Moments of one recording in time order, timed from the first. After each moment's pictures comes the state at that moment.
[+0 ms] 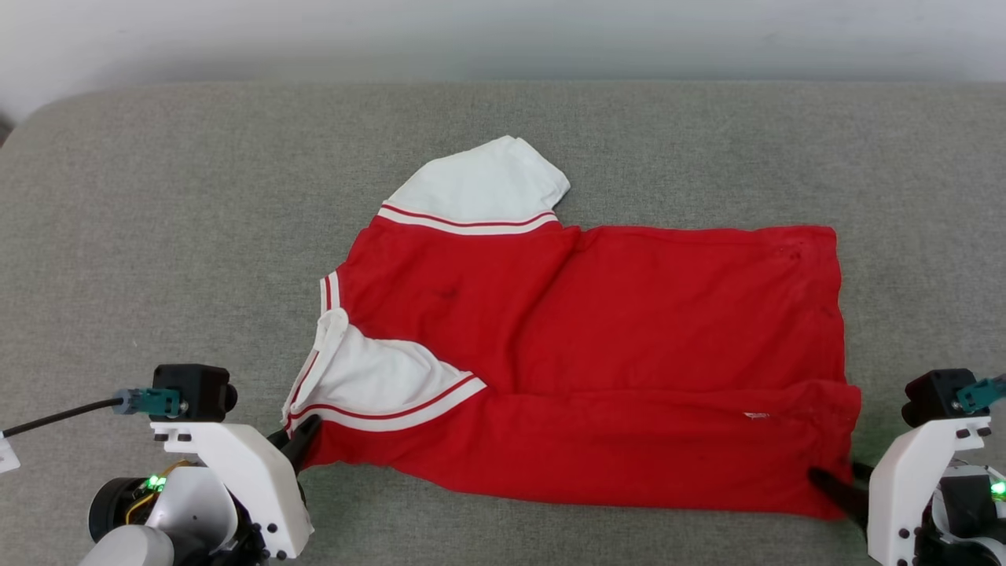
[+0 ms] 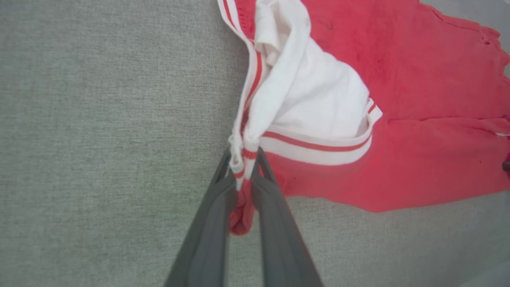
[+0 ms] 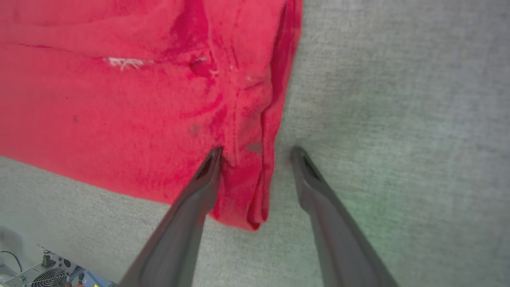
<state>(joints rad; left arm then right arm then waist) -0.09 0.59 -0.36 -0.17 -0.85 0.23 0.48 -0.05 -0.35 0.04 0.04 0.54 0.13 0.84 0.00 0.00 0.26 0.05</state>
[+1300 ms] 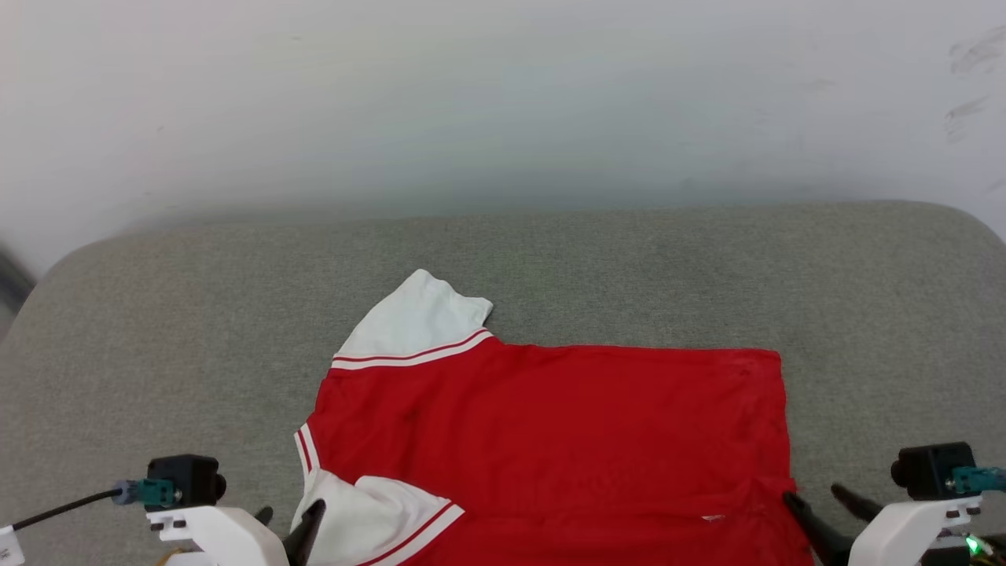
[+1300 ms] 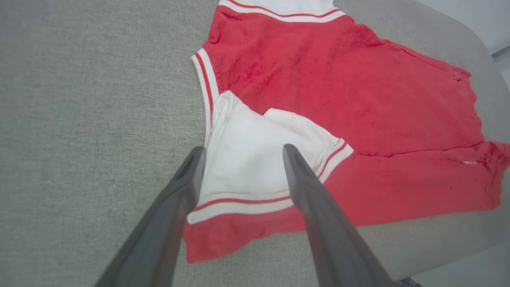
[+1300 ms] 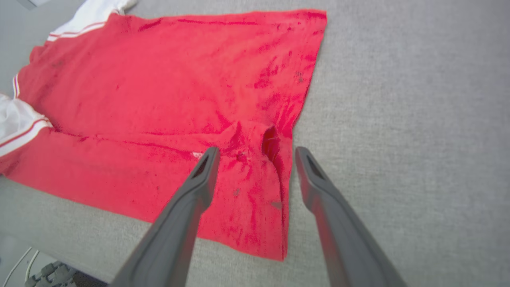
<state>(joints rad) 0.09 0.57 -0.36 -0.11 -0.89 0.25 0.42 0.10 -0.34 0.11 0.05 0.53 0.13 0.51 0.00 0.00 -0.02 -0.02</state>
